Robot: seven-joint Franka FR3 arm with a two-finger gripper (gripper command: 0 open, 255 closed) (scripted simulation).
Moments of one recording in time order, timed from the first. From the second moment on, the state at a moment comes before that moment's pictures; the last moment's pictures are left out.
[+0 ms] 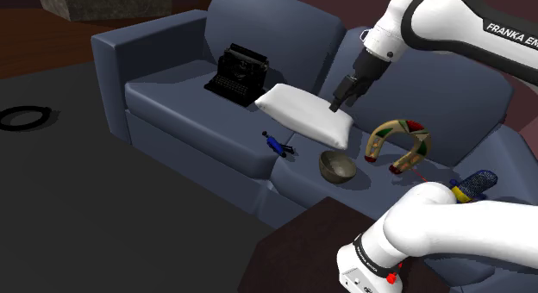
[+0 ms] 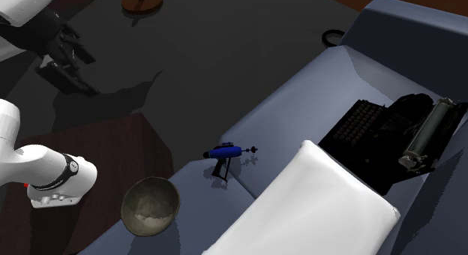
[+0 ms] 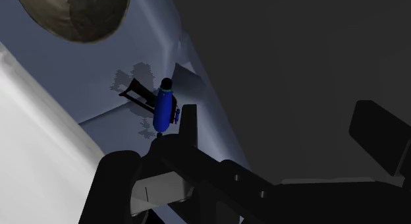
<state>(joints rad) -0.01 -0.83 0.00 -2.36 0.07 1.65 -0.09</state>
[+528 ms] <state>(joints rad) -0.02 -0.64 -0.04 -2.37 0.09 1.80 -0.10</state>
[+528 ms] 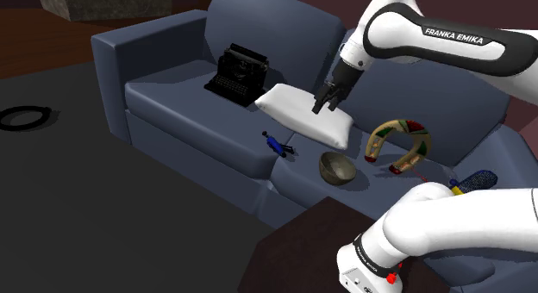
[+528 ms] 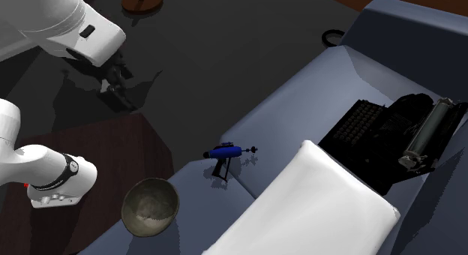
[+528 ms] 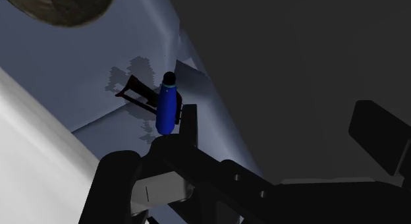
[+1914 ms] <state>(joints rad) -0.06 0.15 -0.15 -2.10 0.31 2.16 -0.25</state>
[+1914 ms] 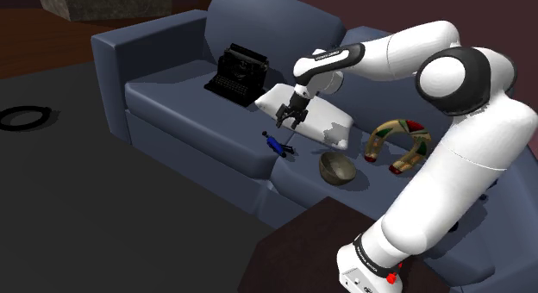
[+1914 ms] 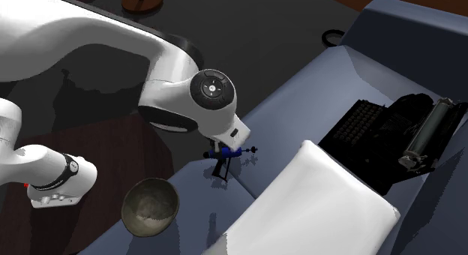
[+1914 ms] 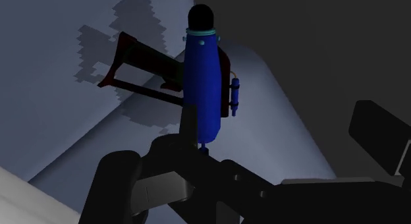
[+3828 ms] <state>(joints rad) -0.10 0.55 -0.12 -1.86 0.46 2.25 -0.31</state>
